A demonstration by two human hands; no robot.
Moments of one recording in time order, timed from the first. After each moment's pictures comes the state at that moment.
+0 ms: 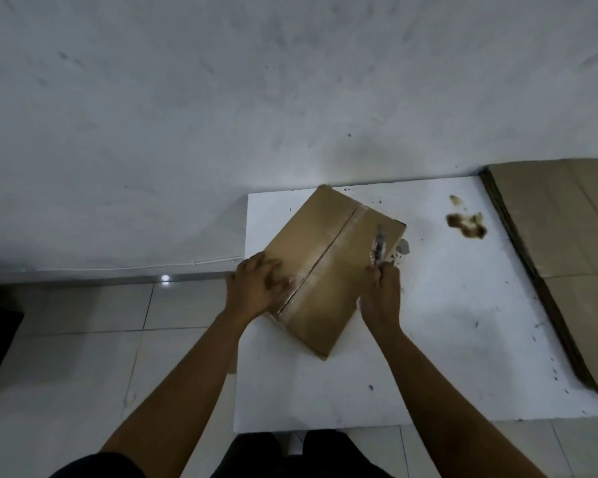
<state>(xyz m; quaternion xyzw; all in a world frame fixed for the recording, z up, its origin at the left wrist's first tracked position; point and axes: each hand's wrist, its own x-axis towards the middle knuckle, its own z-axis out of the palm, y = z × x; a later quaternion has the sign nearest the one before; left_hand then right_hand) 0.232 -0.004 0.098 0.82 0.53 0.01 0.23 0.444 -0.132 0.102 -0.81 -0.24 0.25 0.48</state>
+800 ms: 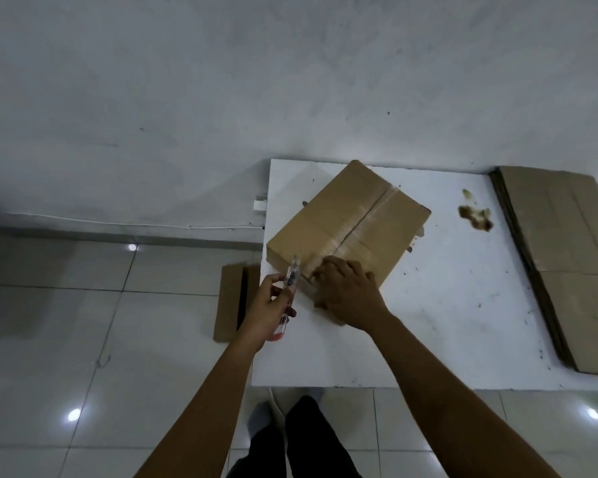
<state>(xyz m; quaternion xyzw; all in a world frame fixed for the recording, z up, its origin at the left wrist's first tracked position) 0.157 -0.100 0.075 0.48 0.53 0.22 0.66 0.353 -0.144 0.095 -0.73 -0.67 0.14 -0.03</state>
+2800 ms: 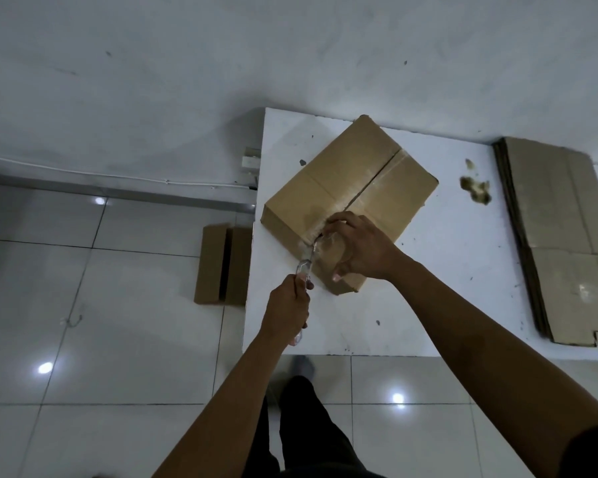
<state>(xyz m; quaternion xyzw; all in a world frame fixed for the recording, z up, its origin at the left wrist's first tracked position) 0.182 -0.151 0.046 0.50 0.56 0.17 0.64 0.397 -0.113 0.087 -0.65 -0.73 0.22 0.02</state>
